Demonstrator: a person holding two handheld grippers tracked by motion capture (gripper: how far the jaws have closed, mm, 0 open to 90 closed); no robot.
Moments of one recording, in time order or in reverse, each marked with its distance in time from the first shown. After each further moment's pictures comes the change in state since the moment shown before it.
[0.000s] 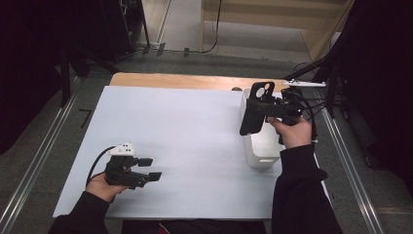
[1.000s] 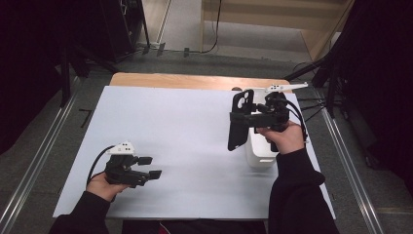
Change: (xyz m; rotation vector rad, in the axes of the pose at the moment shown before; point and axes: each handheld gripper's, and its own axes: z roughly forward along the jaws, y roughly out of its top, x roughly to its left) left arm 0.000 0.000 0.000 -0.014 0.020 -0.011; right arm 0.039 -0.005 0.010 0.108 0.239 -0.114
